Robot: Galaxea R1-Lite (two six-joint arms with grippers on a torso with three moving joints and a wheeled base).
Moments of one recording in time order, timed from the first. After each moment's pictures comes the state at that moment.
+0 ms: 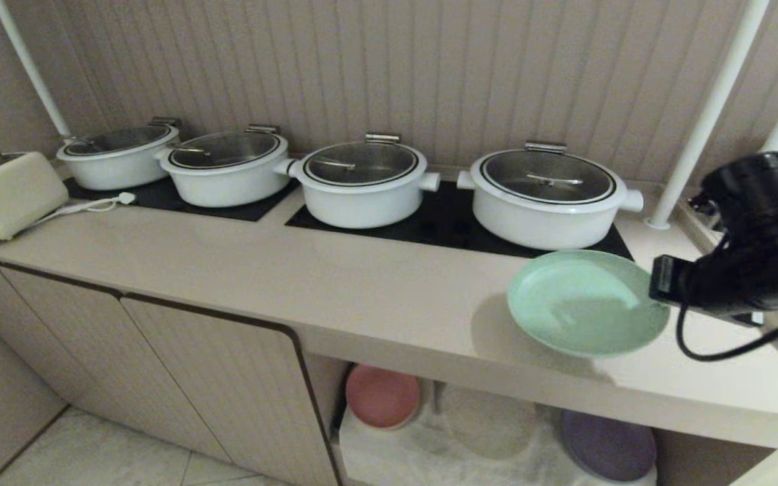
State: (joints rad) left arm 0.00 0.00 0.00 0.00 0.00 0.00; right arm 0.17 1.67 -1.15 0.32 -0.19 0.48
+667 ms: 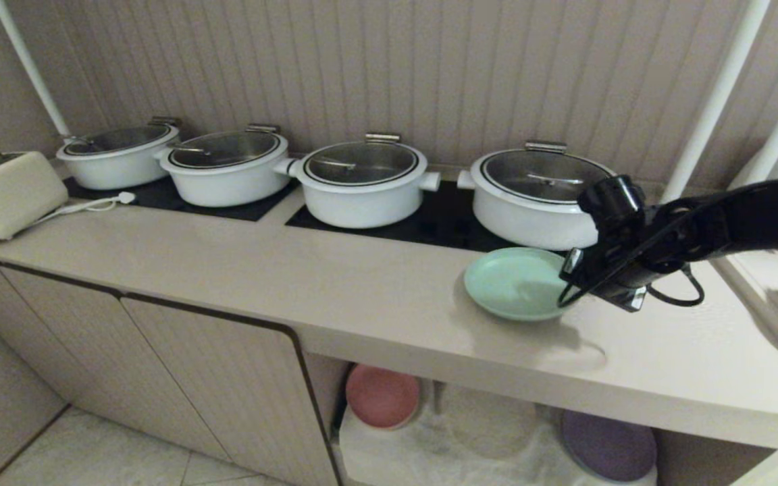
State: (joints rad) left arm 0.00 0.00 0.00 0.00 0.00 0.00; right arm 0.23 2.05 -1.45 0.31 -0.23 0.72
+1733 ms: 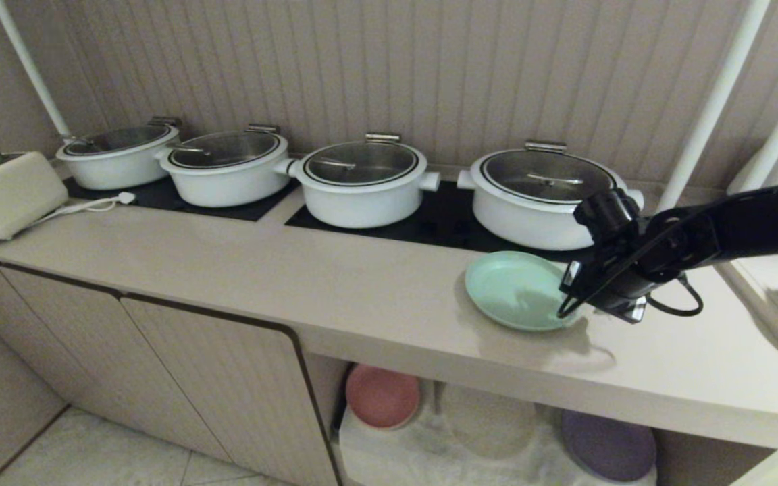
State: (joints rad) left arm 0.00 0.00 0.00 0.00 0.00 0.00; right arm 0.23 2.06 -1.42 0.32 -0.23 0.71
